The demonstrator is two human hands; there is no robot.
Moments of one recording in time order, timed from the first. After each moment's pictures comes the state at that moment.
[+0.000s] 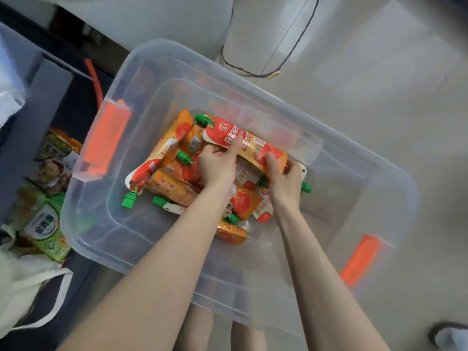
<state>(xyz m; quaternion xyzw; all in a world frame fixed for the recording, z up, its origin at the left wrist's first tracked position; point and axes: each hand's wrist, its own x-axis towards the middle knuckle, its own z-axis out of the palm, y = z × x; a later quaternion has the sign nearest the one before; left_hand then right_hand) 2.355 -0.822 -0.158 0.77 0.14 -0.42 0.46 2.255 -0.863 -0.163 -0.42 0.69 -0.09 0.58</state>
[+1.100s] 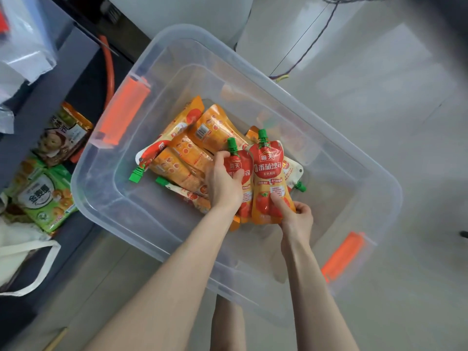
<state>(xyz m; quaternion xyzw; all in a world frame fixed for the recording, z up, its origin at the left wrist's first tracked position) 2.316 -0.795 -0.135 0.88 0.04 -0.38 0.29 2.183 -0.832 -0.150 -0.30 0.76 -0.06 0.57</state>
